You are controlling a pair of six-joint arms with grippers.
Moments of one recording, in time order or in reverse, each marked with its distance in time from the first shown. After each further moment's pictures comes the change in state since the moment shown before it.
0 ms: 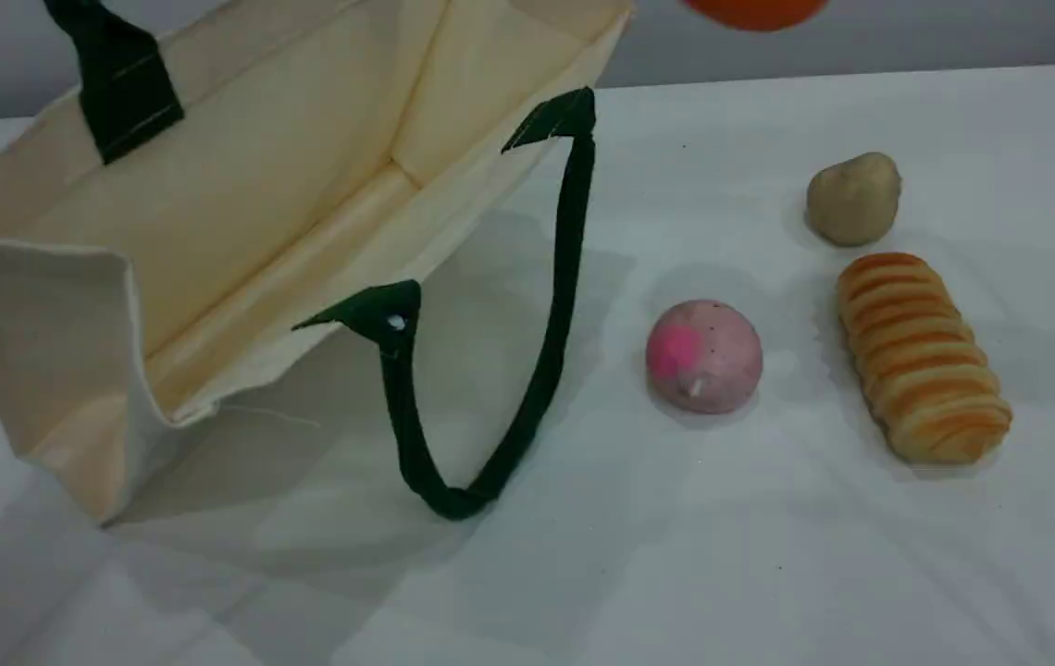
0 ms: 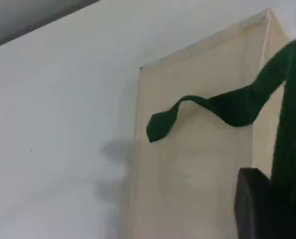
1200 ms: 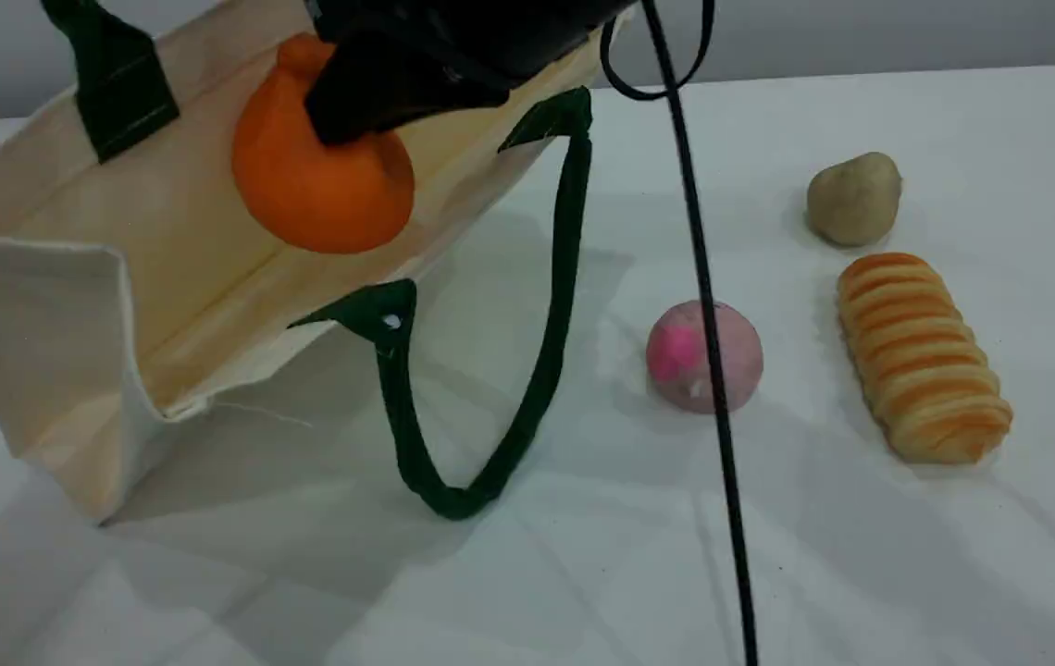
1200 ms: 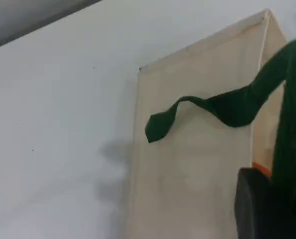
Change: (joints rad) left arm 0.000 0.000 0.000 0.000 0.000 0.001; right arm 0.491 0.236 -0.001 0.446 -0.347 -0.359
